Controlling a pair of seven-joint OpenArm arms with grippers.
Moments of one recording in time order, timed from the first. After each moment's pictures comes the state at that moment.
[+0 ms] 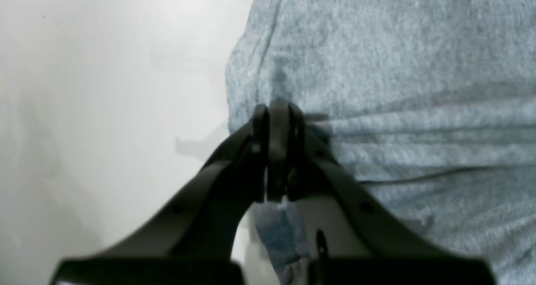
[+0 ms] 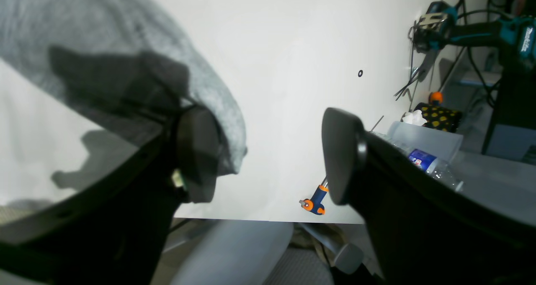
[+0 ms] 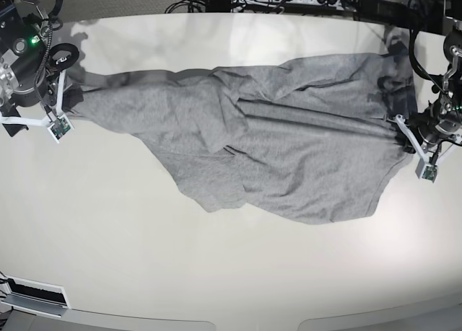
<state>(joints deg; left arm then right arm) 7.4 -36.7 -1.4 83.9 -18.7 -13.0 38.3 -21.3 41.7 -11.8 118.3 -6.7 0.1 -68.6</state>
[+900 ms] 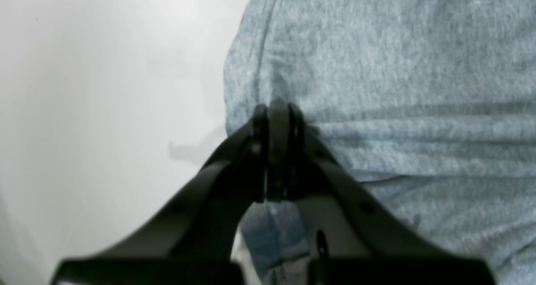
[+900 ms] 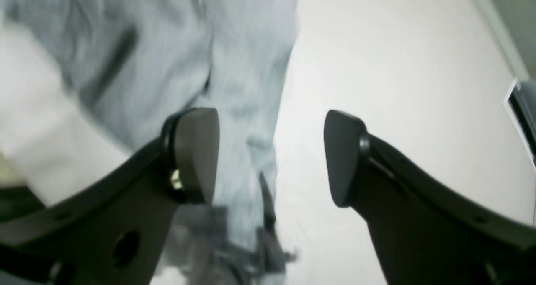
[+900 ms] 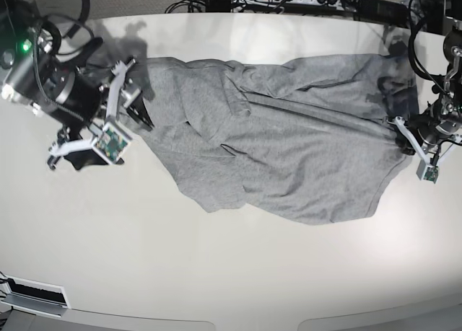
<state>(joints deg) 7.4 -36.7 -1.4 83.9 -21.5 -13.4 37.5 -13.9 34.3 -11.7 125.8 18.3 17.4 -50.8</state>
